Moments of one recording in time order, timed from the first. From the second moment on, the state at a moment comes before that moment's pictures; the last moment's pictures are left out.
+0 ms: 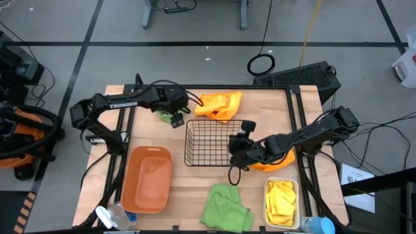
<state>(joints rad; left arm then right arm) 0.40 1.52 1.15 -0.85 -0.21 0.07 0.32 1.53 1.15 -0.64 0.83 0.18</state>
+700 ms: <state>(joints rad) 0.52 1.64 1.15 -0.80 -0.21 0.14 0.33 1.53 1.10 -0.41 0.81 0.13</state>
